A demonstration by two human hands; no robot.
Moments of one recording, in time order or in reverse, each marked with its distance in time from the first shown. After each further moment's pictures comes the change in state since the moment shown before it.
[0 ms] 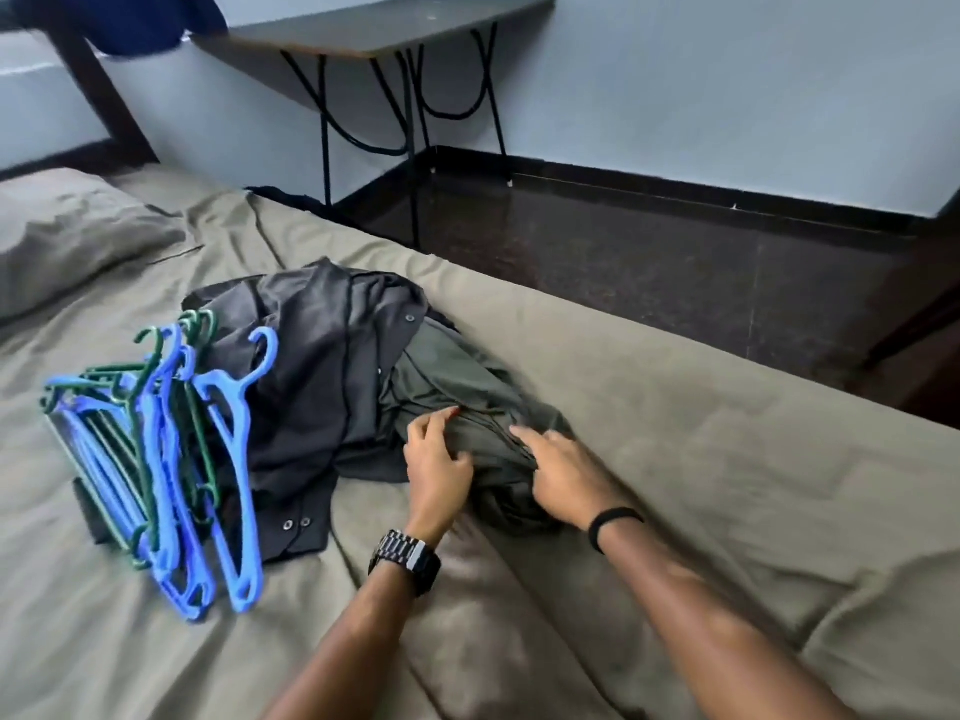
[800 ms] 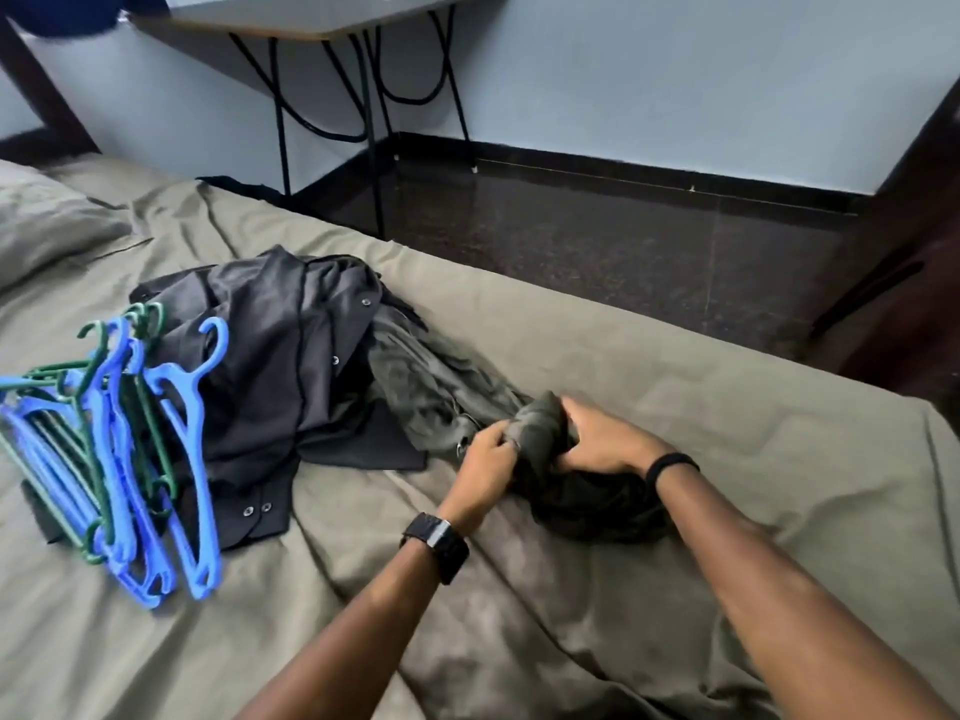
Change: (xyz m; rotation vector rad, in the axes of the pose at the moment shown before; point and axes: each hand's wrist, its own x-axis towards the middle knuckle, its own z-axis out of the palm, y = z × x) left_hand -0.041 0.051 0.053 -0.353 -0.412 -0.055; right_hand -0.030 0.051 -0.063 0.187 -0.203 0.117
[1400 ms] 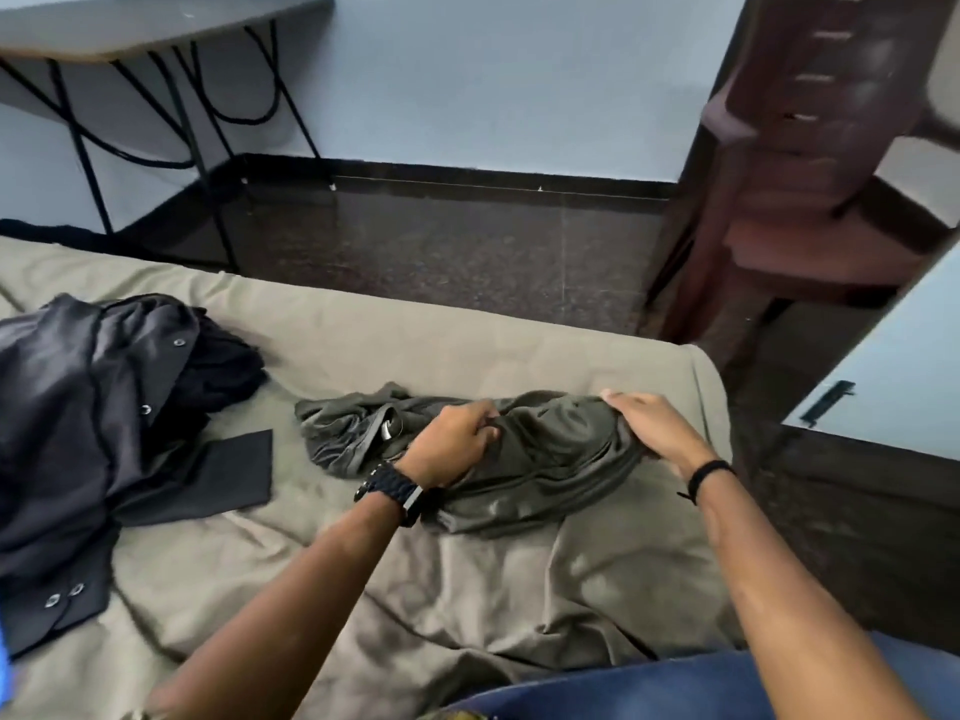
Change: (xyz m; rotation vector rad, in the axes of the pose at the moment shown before) left_hand 0.017 0.049 0.105 0.739 -0.382 0.427; right_hand -0.119 0.170 -0.060 0.648 0.604 0.389
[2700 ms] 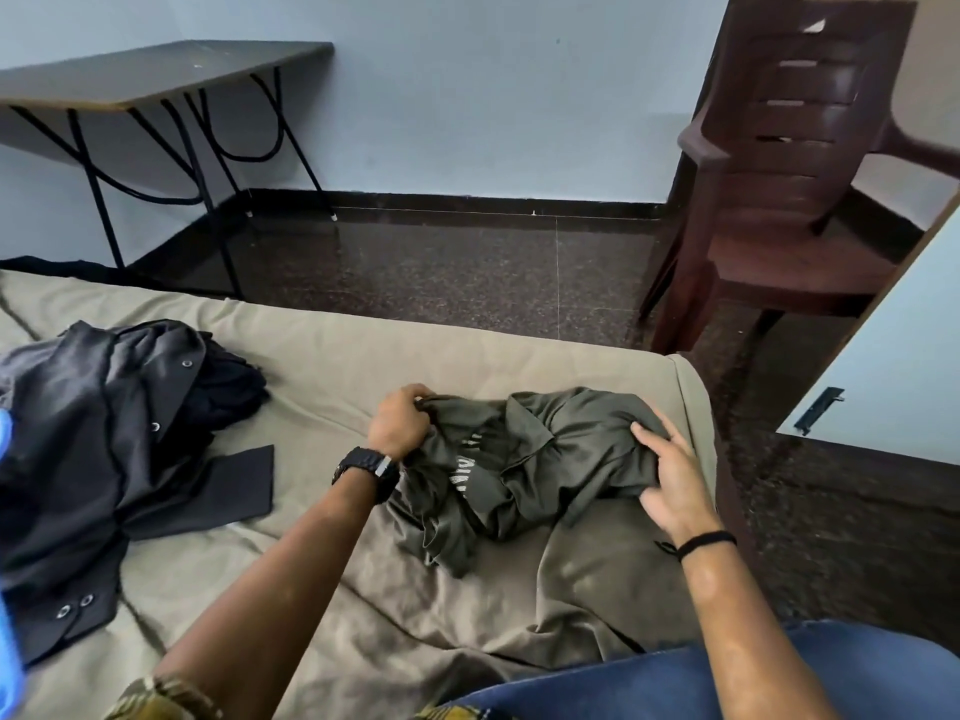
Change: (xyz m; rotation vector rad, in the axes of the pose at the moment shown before) left_hand 0.014 -0.028 -0.033 -0.152 0.208 -0.346; right_hand -0.029 0.044 0.004 1.102 0.067 -0.059
